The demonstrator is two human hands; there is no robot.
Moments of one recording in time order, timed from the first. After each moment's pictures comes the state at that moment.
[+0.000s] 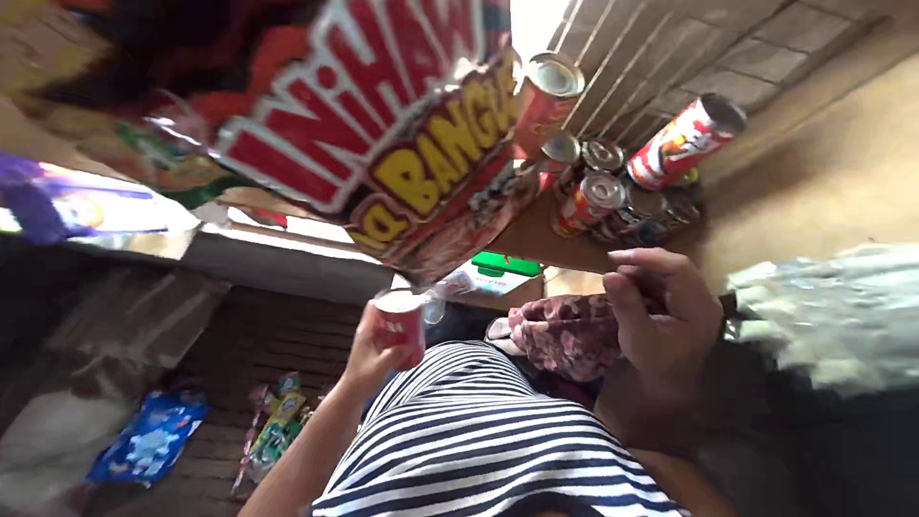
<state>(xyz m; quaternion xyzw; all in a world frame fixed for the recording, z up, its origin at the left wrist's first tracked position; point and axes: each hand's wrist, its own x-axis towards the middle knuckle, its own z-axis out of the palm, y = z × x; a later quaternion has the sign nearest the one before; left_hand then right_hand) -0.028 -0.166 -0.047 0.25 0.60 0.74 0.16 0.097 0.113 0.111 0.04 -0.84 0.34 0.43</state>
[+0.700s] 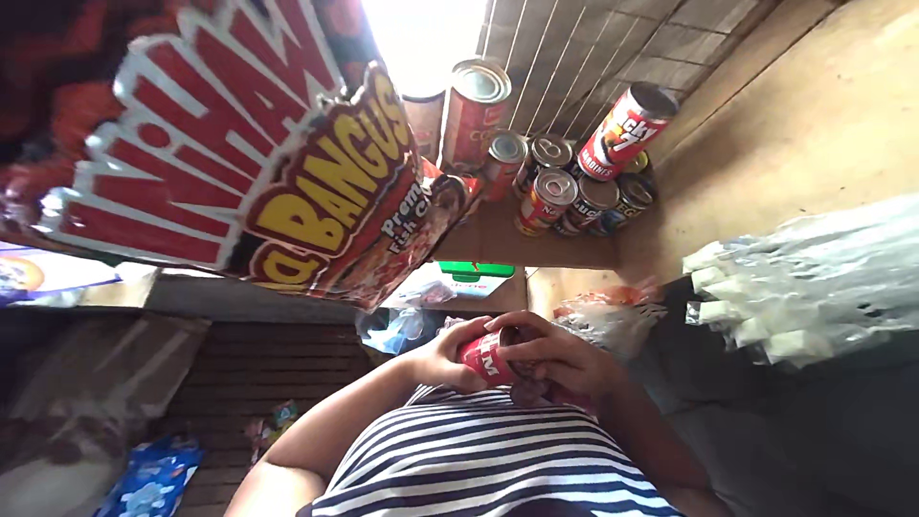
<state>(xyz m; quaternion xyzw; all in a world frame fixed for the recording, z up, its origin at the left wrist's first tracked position) -0.033 -0.059 -0.020 0.53 0.30 0.63 0.47 0.117 0.130 0.036 0.25 -0.79 0.55 0.06</state>
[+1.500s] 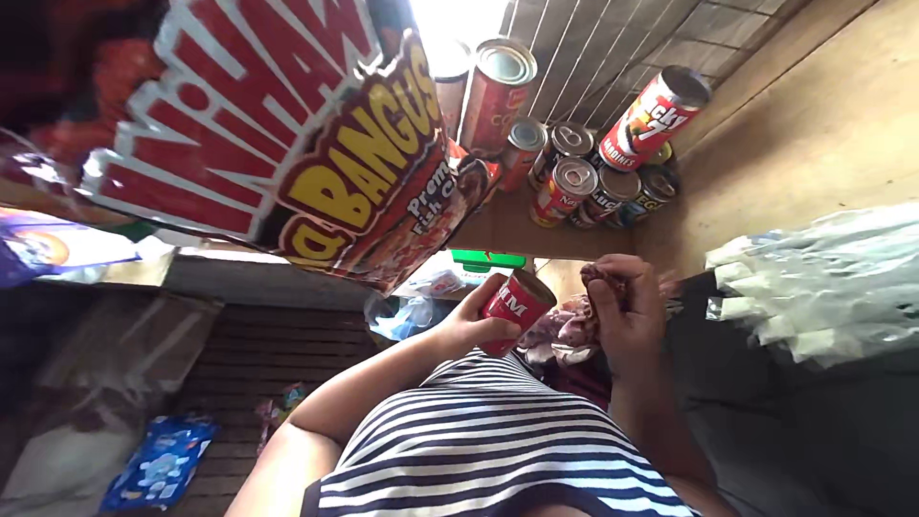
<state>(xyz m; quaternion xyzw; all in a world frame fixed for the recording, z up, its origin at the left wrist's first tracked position) -0.023 -0.050 0.025 0.34 0.43 0.67 0.51 0.124 0.133 0.055 -0.07 -0.83 0.38 0.39</state>
